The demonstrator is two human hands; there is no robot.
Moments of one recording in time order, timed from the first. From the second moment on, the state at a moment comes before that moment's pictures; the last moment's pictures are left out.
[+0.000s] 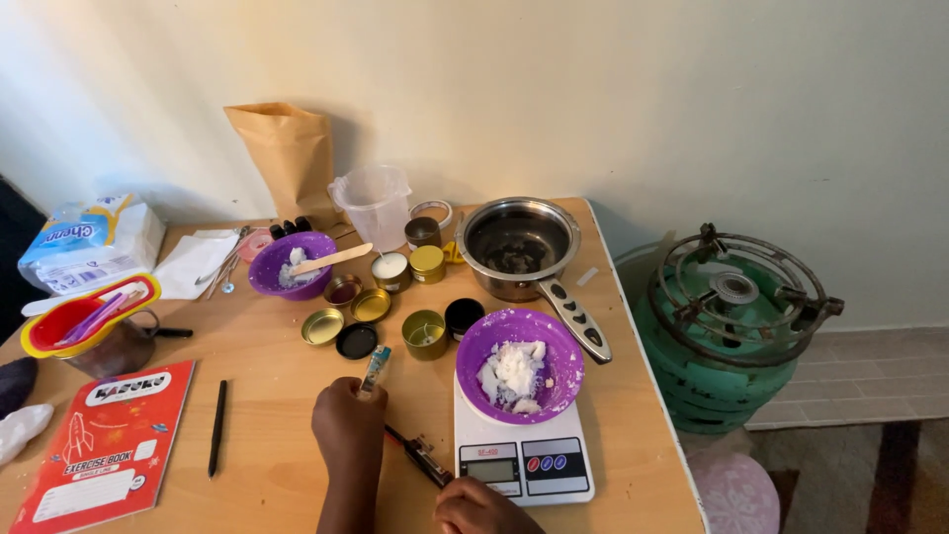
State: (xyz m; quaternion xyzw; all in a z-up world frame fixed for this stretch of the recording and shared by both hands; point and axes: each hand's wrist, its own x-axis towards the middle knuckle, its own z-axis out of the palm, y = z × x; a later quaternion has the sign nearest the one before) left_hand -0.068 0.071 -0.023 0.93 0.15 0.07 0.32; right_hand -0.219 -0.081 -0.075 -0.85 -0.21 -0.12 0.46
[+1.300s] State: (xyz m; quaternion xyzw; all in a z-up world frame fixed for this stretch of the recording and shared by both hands) left_hand -0.199 -0.356 0.032 0.64 -0.23 -0.28 0.68; right_hand -0.266 -0.391 0.023 -0.62 0.37 -0.35 0.59
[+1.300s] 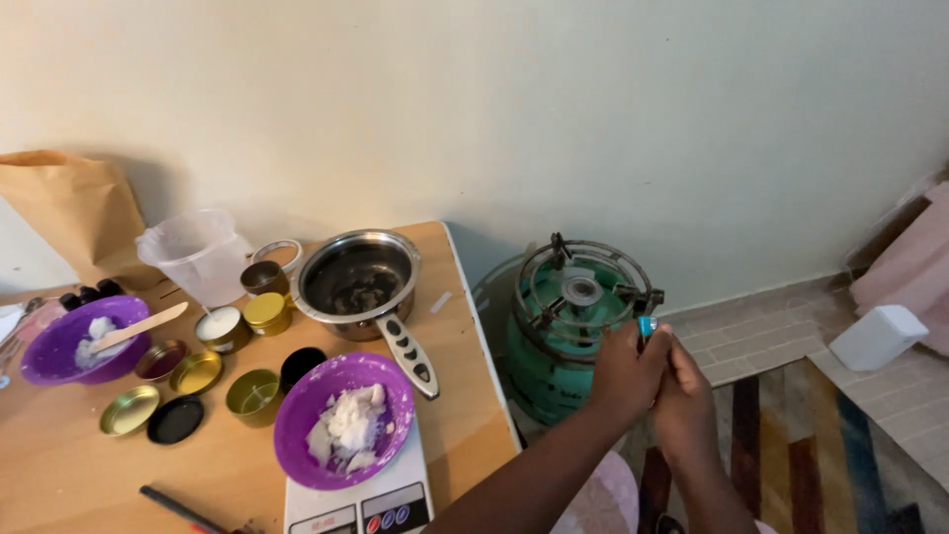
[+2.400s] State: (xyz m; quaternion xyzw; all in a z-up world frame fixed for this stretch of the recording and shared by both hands) left_hand -0.015 -0.412 -0.048 0.67 -0.08 -0.22 0.70; right_hand -0.150 -0.498 -0.119 -0.92 0.37 -0.08 -0.01
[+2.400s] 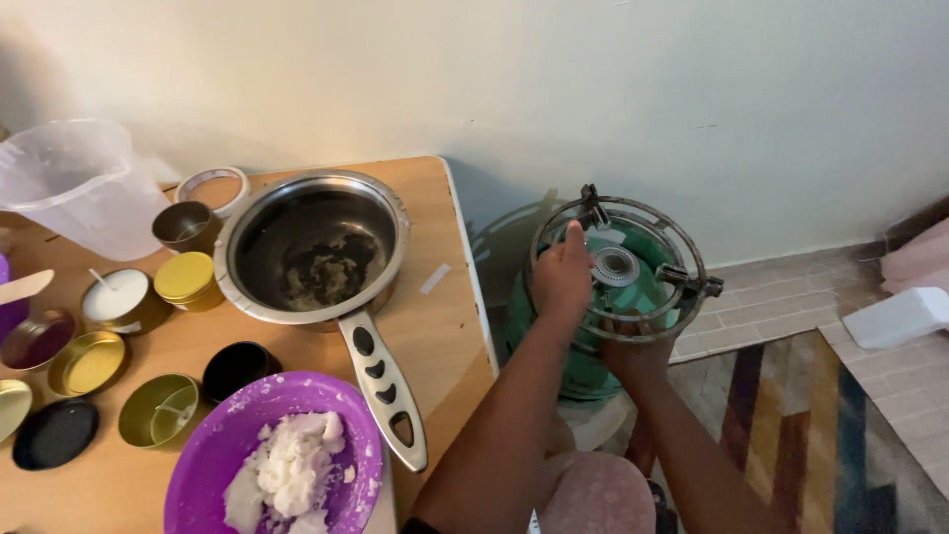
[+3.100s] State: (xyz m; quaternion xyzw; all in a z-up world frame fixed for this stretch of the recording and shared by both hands) left_hand -0.016 -0.422 -0.055 0.70 -0.07 -0.27 0.66; right_hand -0.129 -0.479 -0.116 -0.88 0.44 -0.04 0.17
